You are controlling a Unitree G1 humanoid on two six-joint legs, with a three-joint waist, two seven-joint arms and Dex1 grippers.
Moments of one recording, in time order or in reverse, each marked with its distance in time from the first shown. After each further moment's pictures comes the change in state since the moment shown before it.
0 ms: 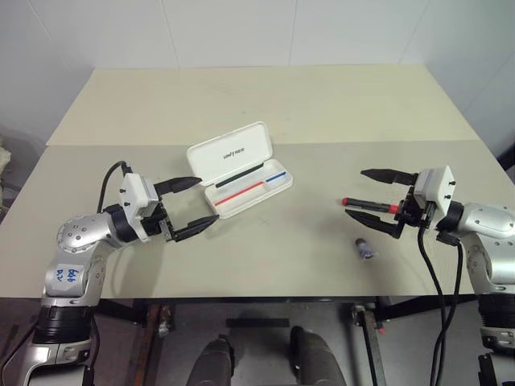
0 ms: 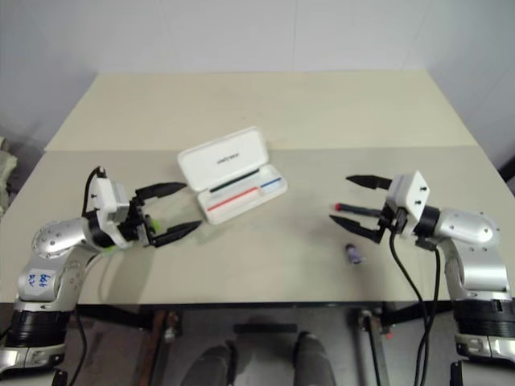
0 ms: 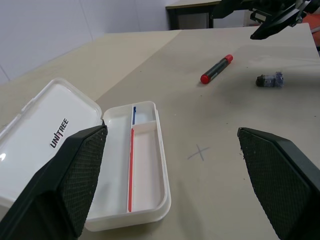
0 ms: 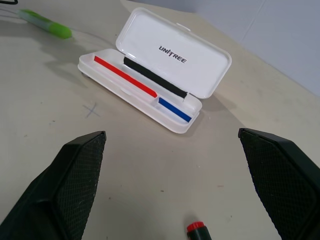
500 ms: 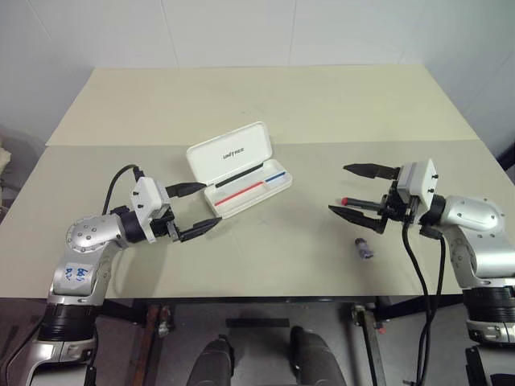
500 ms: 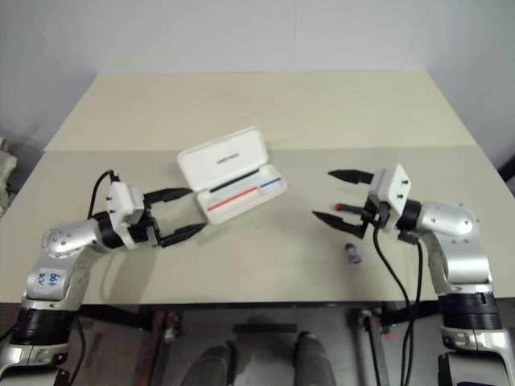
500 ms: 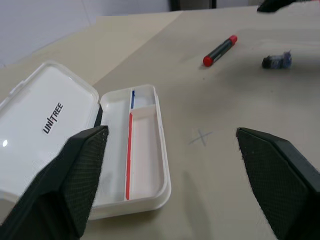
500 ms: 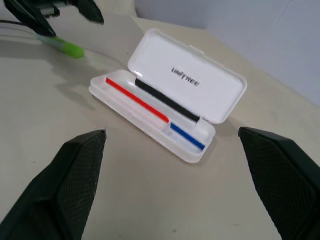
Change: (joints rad) left arm -0.020 -0.002 -0.047 0.048 0.086 -0.009 0.038; right arm -0.081 0.066 0.064 -0.039 -0.001 0.040 -0.014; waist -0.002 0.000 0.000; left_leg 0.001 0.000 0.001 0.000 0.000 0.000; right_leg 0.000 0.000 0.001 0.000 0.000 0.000
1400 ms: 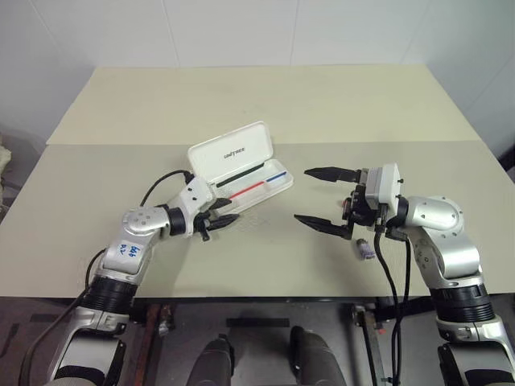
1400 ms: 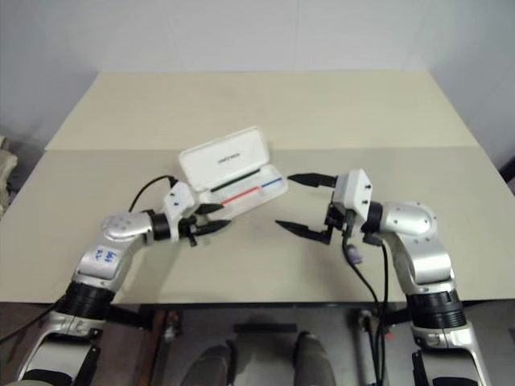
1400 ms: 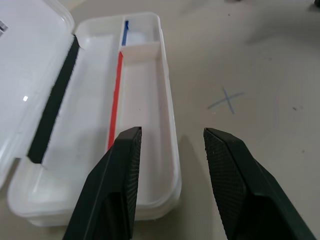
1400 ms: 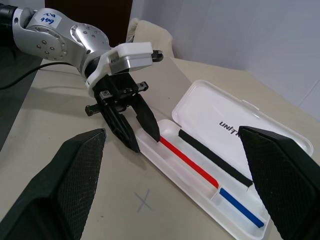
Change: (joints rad) left arm -0.174 -0.105 -0.223 0.154 0.220 0.186 0.112; right arm -0.006 0.107 0.093 -0.129 0.016 0.046 -0.003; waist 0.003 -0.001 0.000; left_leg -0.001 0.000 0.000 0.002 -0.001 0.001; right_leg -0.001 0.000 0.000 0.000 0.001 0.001
